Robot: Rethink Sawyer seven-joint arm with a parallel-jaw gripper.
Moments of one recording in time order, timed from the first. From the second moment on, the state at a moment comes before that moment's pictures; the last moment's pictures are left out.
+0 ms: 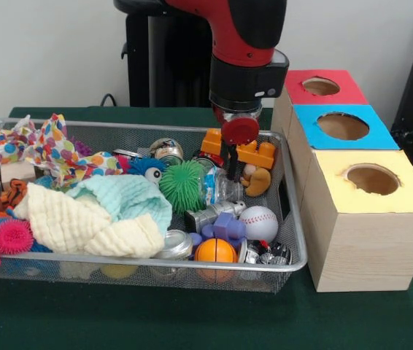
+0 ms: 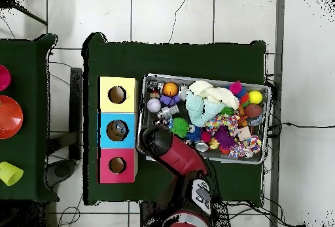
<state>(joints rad) -0.02 -0.49 -0.21 1.90 0.56 0.22 2.51</state>
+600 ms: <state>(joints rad) -0.12 -0.49 -0.11 1.98 0.48 0.03 2.51</state>
